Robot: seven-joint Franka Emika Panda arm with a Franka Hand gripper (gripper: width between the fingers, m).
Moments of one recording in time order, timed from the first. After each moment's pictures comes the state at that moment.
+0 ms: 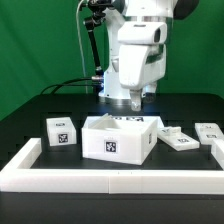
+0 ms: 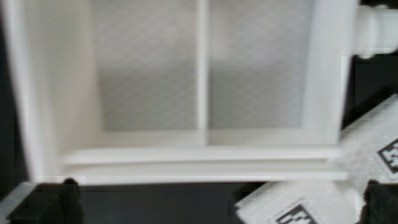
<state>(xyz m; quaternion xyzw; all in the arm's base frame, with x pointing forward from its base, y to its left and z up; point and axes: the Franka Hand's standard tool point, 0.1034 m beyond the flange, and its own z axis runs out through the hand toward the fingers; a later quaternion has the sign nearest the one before) 0.470 0.018 0.085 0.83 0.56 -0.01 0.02</state>
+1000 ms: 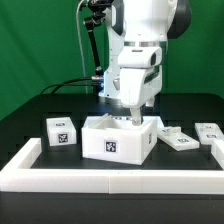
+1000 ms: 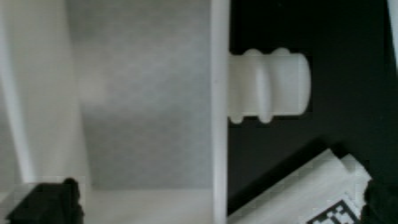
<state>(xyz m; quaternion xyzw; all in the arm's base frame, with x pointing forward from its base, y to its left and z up) 0.424 0.019 0.038 0.82 0.57 0.01 0.01</state>
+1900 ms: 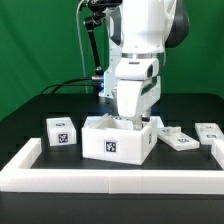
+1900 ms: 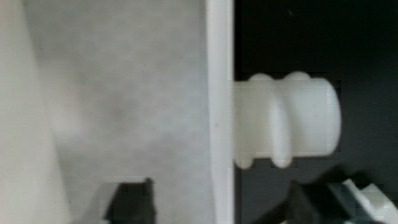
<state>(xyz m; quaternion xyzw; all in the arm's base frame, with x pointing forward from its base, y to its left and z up) 0.426 0.015 0.025 0.82 0.57 0.01 0.00</state>
